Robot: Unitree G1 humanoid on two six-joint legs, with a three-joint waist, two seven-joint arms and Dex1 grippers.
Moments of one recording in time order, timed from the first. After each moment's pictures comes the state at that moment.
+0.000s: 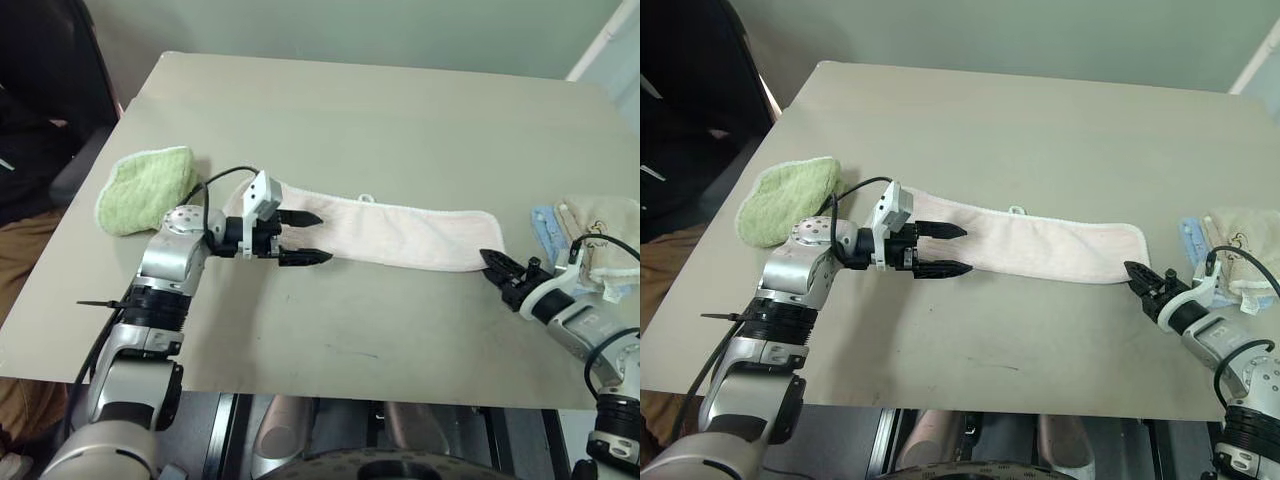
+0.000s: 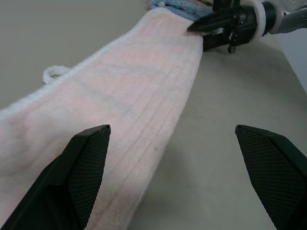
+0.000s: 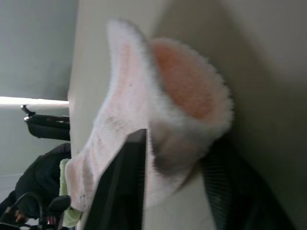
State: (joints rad) left arm -0.63 0.54 -0.11 0.30 -0.33 0.40 -1.31; right arm -0.04 -0.51 -0.51 0.06 1.73 0.96 -0.21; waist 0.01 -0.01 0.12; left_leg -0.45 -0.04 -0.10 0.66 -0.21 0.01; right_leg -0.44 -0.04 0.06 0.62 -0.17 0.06
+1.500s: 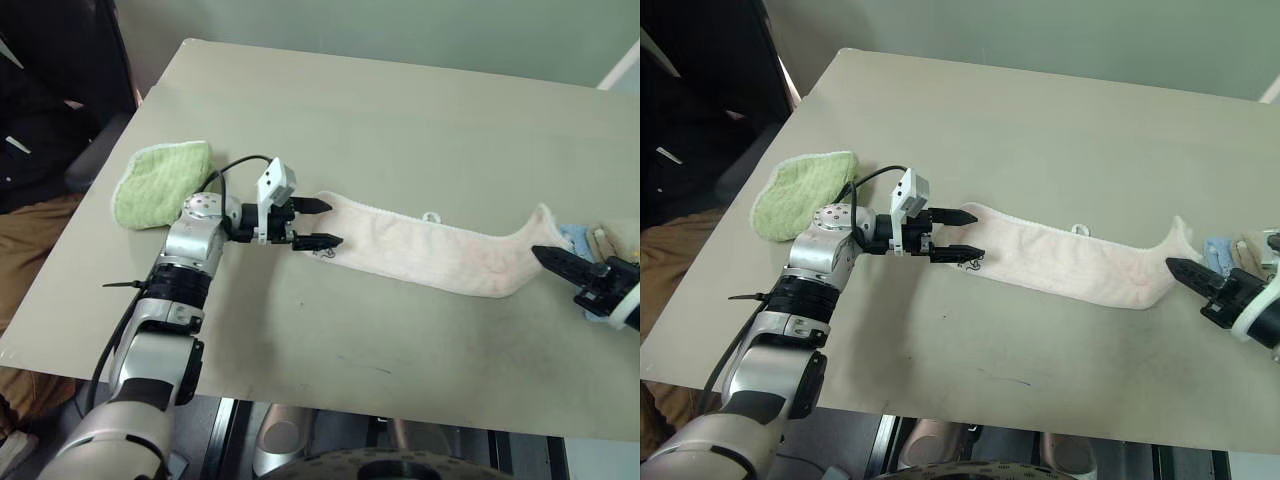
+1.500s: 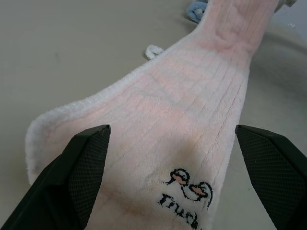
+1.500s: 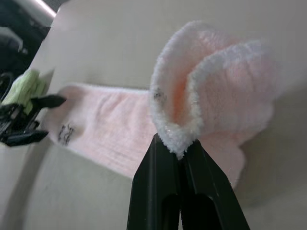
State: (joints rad) left arm -0.75 0.46 -0.13 0.52 -0.27 0.30 -1.31; right arm 0.20 -0.94 -0.66 -0.39 1.63 1.04 0.09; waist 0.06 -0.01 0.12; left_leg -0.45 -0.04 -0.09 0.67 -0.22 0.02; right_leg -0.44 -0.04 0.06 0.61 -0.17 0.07
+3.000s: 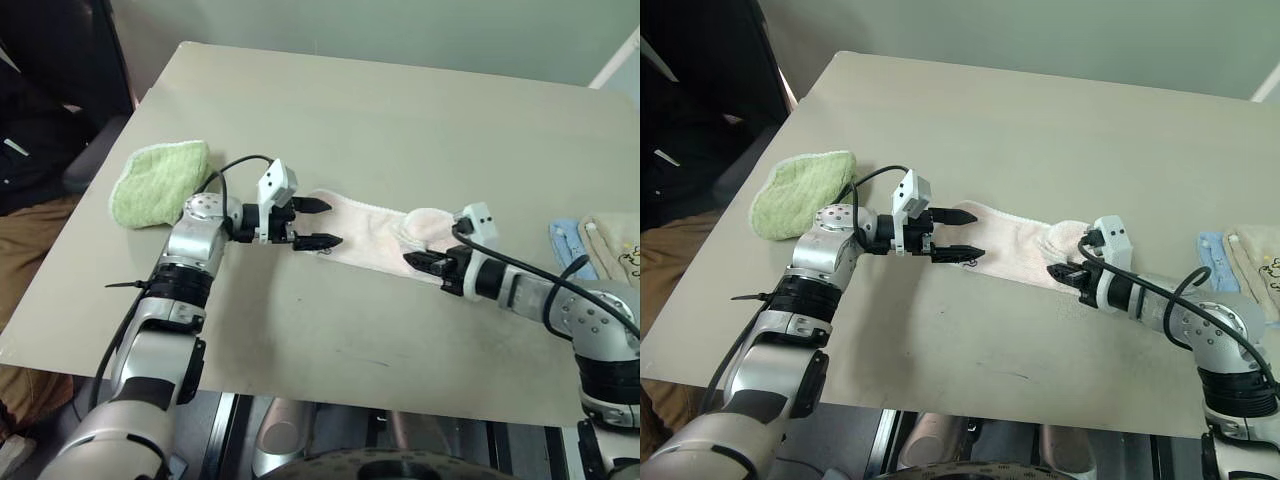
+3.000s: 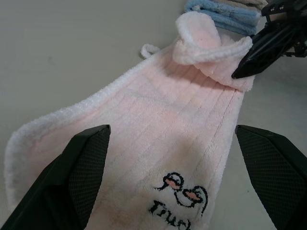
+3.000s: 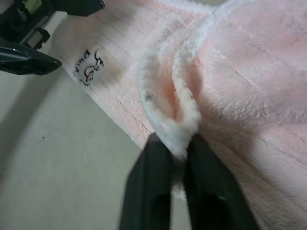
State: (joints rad) left arm -0.75 0.45 -0.13 0.55 -0.25 0.26 -1.30; right arm -0.28 -0.64 -0.05 -0.36 1.12 1.14 0.13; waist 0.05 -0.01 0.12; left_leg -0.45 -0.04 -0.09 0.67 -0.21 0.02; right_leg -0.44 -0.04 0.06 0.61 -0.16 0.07
